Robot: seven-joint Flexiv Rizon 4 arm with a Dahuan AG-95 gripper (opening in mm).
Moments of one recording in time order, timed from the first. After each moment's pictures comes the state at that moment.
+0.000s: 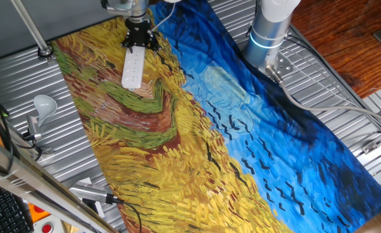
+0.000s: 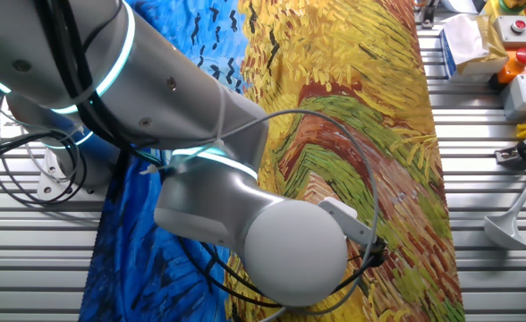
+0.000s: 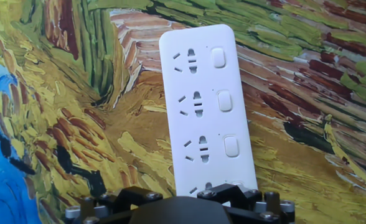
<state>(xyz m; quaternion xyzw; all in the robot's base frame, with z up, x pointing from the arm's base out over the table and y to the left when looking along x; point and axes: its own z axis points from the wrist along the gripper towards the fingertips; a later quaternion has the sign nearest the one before) 0.415 -0.239 0.011 -0.46 0.88 0.03 0.06</state>
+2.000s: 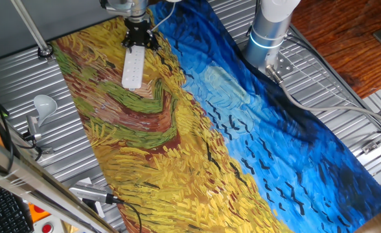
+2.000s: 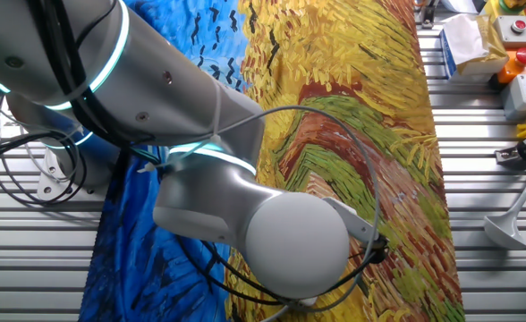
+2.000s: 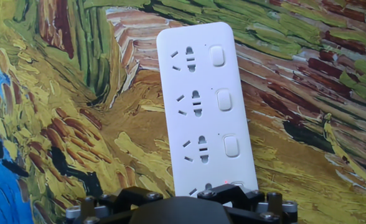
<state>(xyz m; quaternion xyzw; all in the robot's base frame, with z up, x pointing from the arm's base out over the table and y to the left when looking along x) 0.415 -0.240 0.018 -0.46 0.89 0.03 0.05</state>
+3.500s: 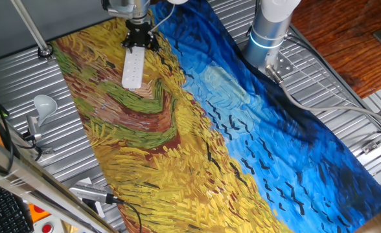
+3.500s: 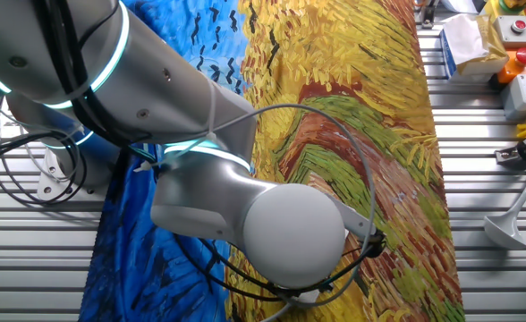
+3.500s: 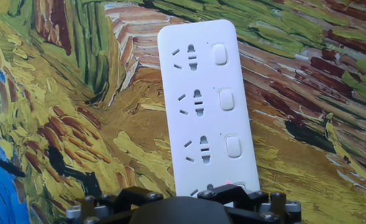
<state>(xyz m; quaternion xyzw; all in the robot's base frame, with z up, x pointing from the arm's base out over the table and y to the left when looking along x) 0.415 -0.239 0.014 -0.46 0.89 0.02 0.05</state>
